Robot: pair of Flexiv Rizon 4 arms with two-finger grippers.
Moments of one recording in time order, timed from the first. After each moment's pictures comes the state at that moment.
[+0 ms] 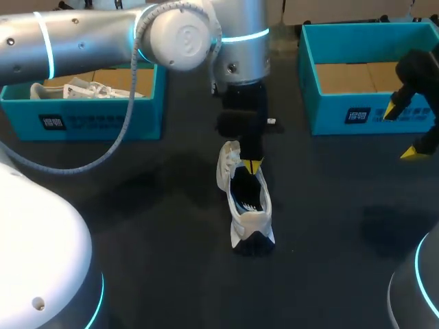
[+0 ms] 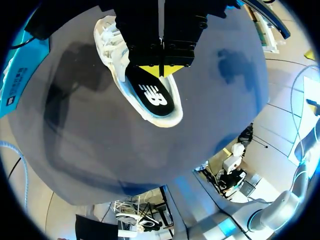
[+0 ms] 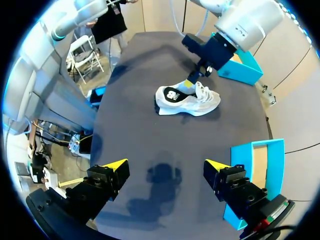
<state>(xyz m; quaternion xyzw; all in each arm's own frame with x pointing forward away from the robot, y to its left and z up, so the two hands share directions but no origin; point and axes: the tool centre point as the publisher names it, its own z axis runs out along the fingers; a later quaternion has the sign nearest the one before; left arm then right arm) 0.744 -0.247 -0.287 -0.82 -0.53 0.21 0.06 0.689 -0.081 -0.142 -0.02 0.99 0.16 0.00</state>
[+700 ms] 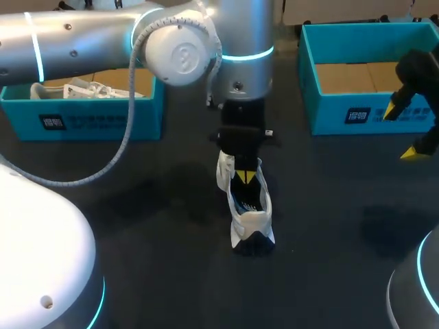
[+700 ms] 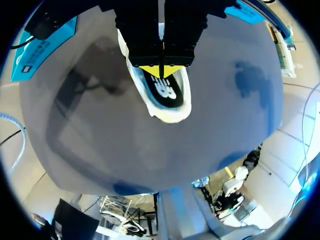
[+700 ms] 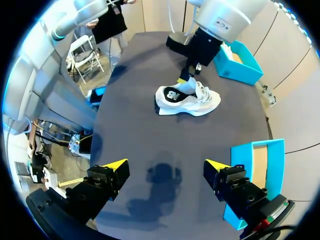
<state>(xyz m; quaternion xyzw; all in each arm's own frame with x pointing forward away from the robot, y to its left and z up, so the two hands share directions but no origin) 0.731 -0.231 -0.295 -0.78 -0.61 0.12 0.06 0.689 -0.081 -0.142 -0.02 0.99 0.16 0.00</state>
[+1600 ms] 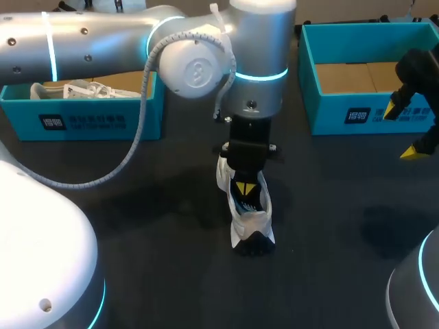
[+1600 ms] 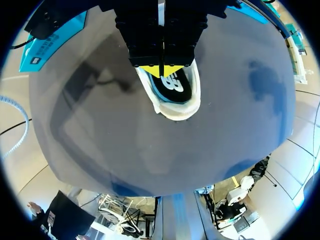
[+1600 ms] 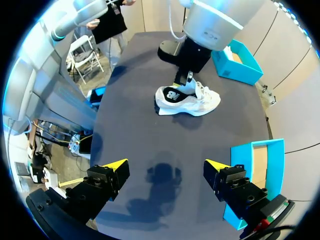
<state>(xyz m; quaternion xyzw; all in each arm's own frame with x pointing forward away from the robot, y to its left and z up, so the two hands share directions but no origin) 0.716 -0.225 -0.317 -0.76 -0.63 0.07 0.09 0.689 -0.081 -0.141 -0.02 0.99 0.16 0.00</state>
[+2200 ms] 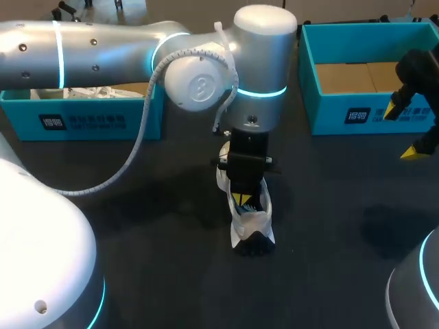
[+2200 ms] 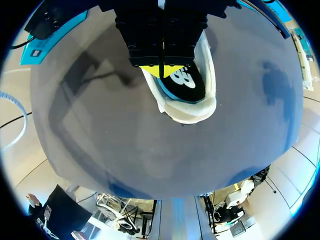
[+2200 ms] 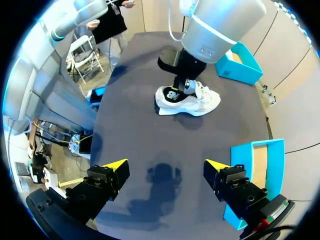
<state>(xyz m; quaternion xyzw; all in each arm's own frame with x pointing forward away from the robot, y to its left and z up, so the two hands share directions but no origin) 0.712 -0.216 -0.350 -0.75 -0.65 0.06 0.12 0.689 -0.081 -0.142 -0.02 0.99 0.16 0.00</state>
